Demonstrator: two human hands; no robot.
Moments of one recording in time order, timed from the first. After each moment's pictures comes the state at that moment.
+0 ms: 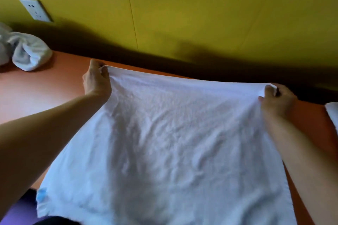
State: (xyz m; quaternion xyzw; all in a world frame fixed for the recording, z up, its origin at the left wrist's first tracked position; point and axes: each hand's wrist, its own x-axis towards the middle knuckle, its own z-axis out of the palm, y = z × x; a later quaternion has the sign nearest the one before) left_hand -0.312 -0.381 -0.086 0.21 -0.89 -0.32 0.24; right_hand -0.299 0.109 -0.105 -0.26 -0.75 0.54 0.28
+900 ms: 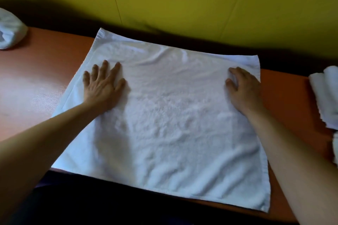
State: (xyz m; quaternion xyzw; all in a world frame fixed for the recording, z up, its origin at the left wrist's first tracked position) left_hand -0.239 -0.331 -0.120 0.04 -1.00 -0.07 -0.02; right_hand -0.250 0.104 -0.117 -0.01 -0.98 0.17 0.07
